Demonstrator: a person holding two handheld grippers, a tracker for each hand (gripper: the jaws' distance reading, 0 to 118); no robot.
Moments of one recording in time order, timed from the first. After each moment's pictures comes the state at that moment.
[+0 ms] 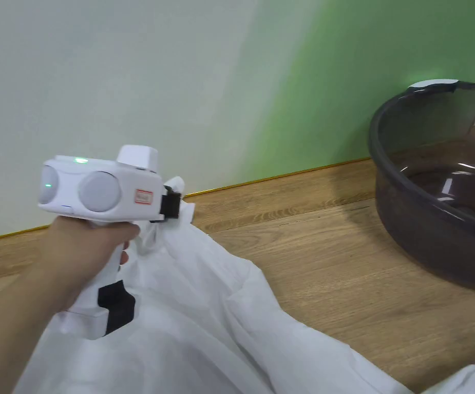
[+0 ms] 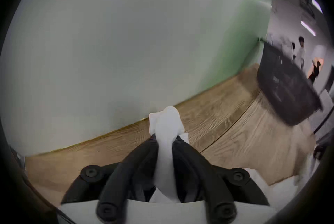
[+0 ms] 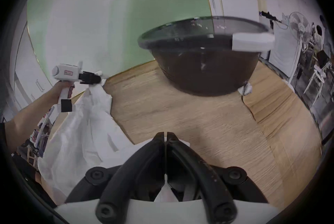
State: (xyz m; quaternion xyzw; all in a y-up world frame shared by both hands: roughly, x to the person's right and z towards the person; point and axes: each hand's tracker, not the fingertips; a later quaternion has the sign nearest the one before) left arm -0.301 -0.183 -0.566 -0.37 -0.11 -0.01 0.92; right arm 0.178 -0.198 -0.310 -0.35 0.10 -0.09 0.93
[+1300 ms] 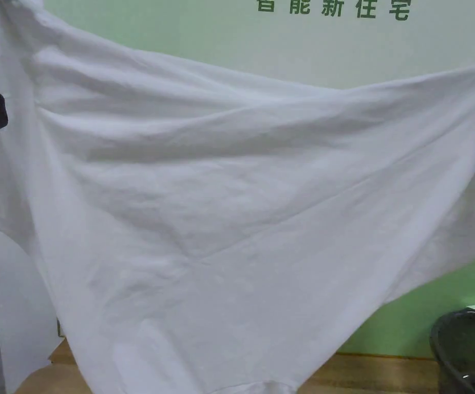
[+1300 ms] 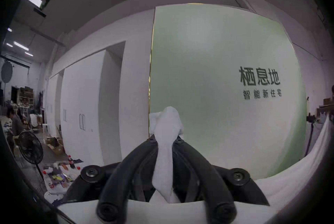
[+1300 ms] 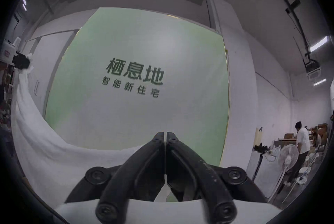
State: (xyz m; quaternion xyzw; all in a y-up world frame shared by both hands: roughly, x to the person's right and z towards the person) left arm -0.473 0.284 -0.256 0.10 0.24 -0.05 0.96; right arm 0.036 0.224 -0.362 0.13 0.05 0.09 0.99
